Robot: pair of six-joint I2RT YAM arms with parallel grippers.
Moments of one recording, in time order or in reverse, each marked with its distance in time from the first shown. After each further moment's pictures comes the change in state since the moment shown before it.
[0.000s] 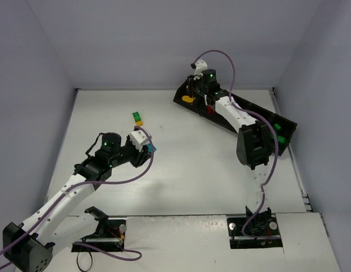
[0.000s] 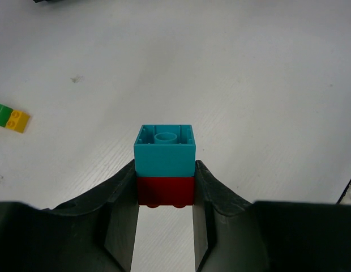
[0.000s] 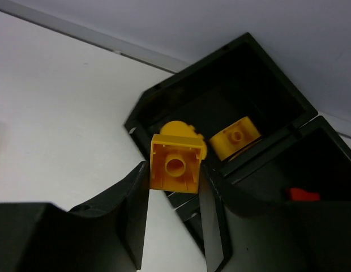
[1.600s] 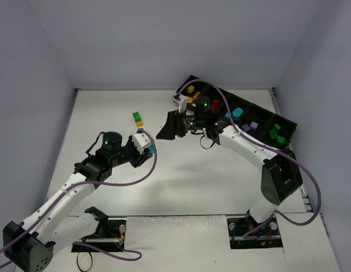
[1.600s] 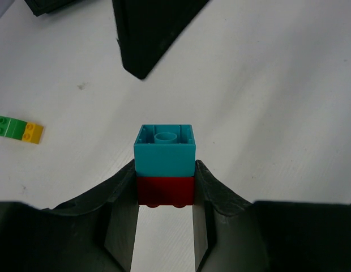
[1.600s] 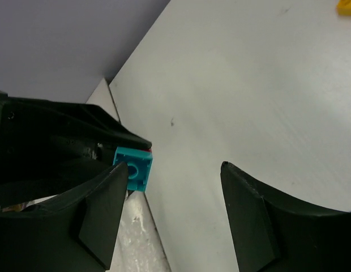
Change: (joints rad) left arm 0.000 0.009 0.019 -0.039 0.020 0.127; right arm 0.230 -0.521 -0.592 0.056 -0.629 0.439
